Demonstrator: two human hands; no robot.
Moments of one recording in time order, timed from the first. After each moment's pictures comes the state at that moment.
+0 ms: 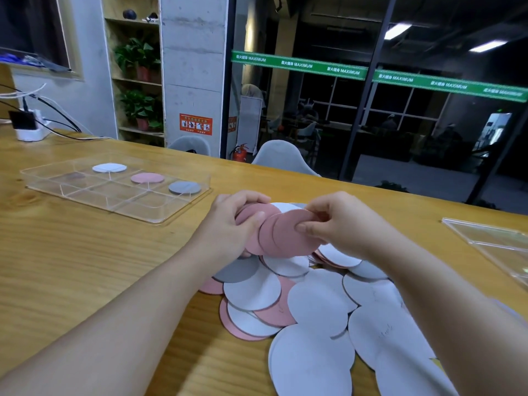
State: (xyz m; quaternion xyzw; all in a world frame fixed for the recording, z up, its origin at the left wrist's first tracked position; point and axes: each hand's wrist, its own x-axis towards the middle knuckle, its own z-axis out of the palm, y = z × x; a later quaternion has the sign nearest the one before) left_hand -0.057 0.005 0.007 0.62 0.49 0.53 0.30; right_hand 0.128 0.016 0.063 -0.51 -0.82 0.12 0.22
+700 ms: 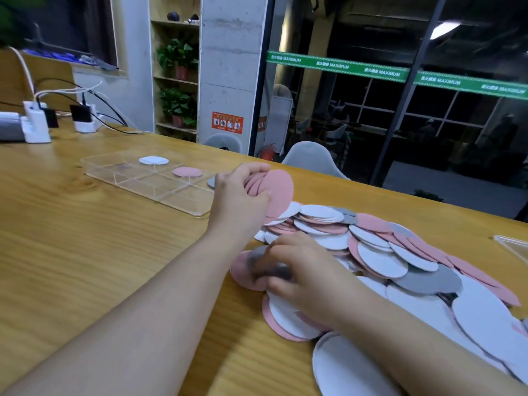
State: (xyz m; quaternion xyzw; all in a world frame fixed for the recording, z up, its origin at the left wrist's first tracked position) left_hand -0.080 0.012 0.024 0.52 0.57 0.62 0.15; right_hand 0.061 -0.012 0.005 -0.29 -0.93 0.06 0.21
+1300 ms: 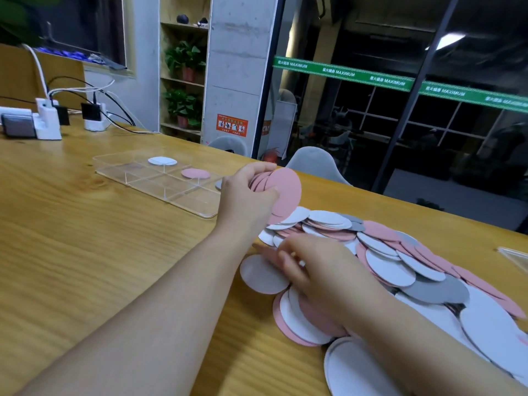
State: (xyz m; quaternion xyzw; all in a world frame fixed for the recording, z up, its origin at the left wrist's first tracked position) left_hand -0.090 0.008 0.026 0.47 0.52 0.68 0.22; right_hand 0.052 -0.016 0.013 -0.35 -0.91 -0.05 0.21
